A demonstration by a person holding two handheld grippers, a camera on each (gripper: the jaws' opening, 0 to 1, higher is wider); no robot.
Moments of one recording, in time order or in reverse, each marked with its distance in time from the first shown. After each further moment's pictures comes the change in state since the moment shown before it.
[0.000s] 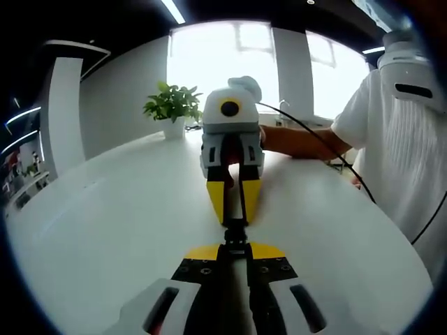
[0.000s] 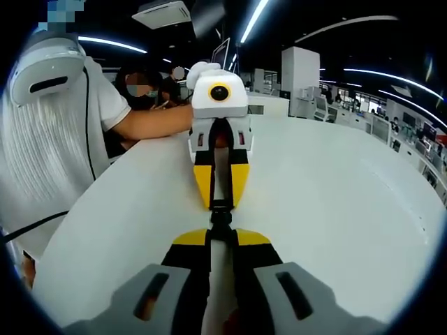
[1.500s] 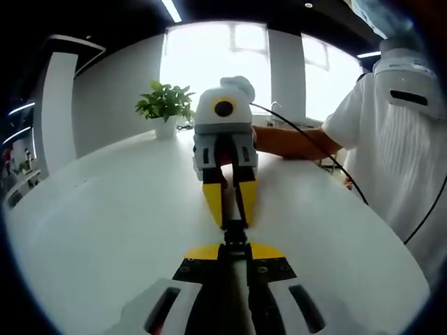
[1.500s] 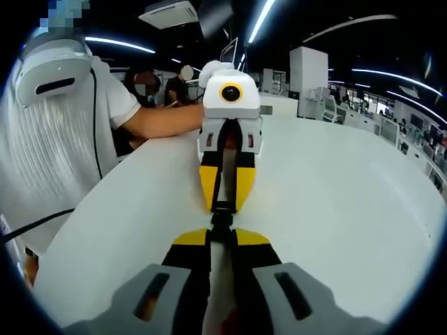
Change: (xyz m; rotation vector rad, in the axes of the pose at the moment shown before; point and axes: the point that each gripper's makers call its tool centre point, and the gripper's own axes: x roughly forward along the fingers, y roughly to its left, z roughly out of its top) left arm -0.001 -0.004 0.000 -0.011 0.001 -0.066; right arm 0.007 0.004 0.004 -0.016 0.000 0.052
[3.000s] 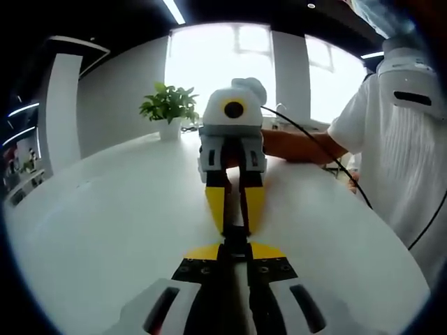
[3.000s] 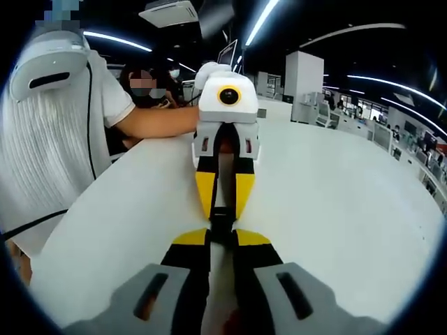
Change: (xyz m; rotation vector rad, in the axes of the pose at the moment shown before) left arm 0.004 -0.005 0.005 -0.006 -0.016 0.032; right arm 0.002 0.006 0.002 -0.025 -0.010 -0.060
